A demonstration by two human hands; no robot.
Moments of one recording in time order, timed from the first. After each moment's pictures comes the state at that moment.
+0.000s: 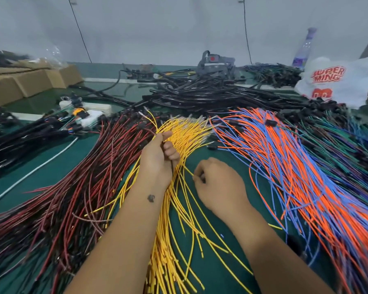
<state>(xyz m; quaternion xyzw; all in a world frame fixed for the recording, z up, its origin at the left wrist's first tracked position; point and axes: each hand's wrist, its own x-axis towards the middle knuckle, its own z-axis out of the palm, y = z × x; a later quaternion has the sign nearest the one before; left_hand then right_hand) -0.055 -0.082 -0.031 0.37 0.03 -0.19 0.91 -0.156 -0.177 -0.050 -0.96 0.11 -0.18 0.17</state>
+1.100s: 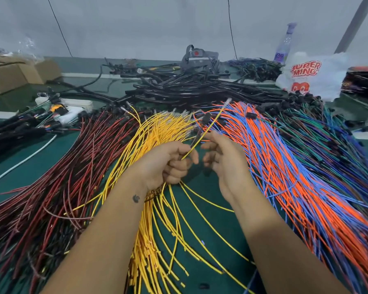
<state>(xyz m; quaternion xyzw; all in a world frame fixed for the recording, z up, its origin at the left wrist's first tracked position) -0.081 -0.083 -0.023 0.61 -0.26 -0.43 0.61 -0.159 -0.208 -0.032 -0.56 0.19 -0.25 0.77</state>
